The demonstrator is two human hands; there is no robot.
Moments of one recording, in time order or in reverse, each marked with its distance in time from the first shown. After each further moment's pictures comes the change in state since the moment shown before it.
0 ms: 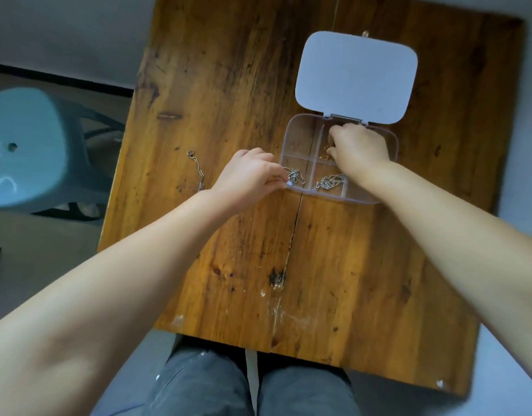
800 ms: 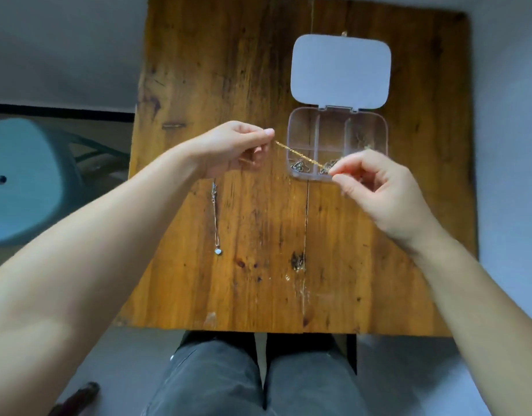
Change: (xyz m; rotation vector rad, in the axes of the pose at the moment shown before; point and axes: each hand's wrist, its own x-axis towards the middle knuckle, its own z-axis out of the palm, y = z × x) left_hand -0.001 -0.042 -0.068 -1.125 -0.476 -0.280; right_hand -0.139 -0.074 -0.060 1.006 0.241 0.106
